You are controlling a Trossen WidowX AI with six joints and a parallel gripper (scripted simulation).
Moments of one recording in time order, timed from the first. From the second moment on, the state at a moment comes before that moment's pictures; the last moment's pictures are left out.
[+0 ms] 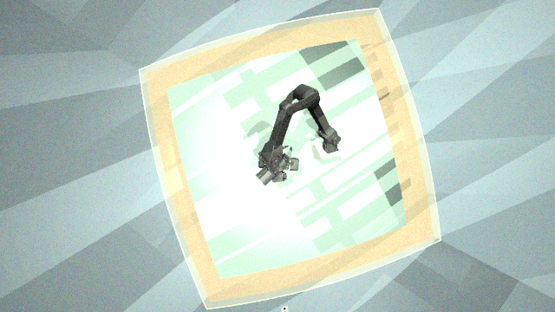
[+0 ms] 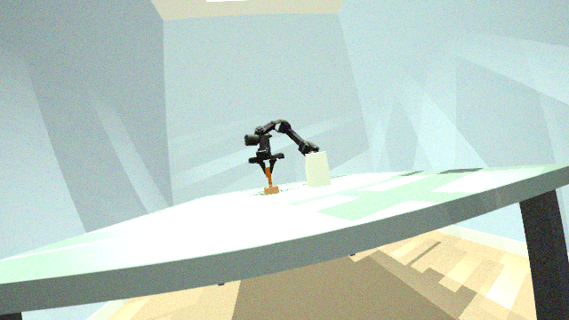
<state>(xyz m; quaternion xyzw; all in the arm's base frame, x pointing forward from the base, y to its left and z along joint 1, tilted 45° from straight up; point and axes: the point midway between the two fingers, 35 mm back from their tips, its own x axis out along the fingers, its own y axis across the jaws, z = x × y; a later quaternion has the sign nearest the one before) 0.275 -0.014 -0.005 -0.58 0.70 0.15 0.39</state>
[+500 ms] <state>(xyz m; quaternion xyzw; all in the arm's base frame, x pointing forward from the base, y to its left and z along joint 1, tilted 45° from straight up) 0.276 -0.023 -0.019 -0.58 0.69 0.15 0.40</state>
